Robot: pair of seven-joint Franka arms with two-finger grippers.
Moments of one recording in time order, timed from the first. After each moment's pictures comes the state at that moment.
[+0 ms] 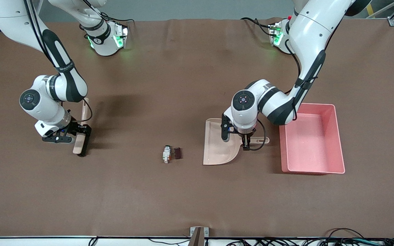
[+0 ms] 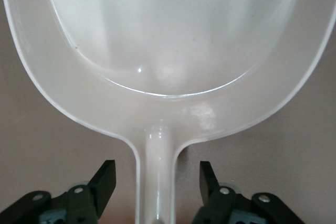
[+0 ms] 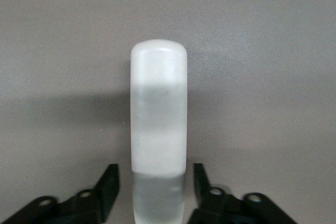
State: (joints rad) left arm -0.27 0.64 -0.33 -1.70 0.54 2.24 0.73; right arm -0.03 0.35 -0.03 -2.26 -0.01 2.65 0.00
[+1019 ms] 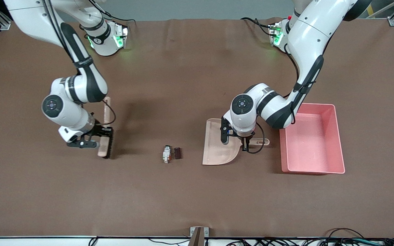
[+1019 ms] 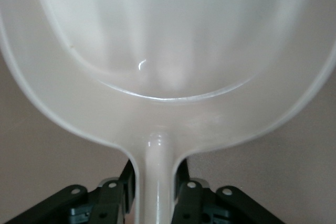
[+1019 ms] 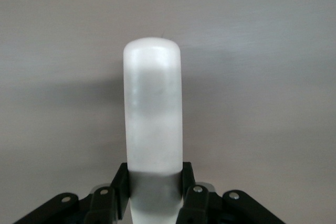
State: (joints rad) left arm -0.27 0.67 -0.33 -1.67 0.55 2.24 0.74; right arm 0.21 0.35 -0.01 -2.09 0.12 2.43 0.16
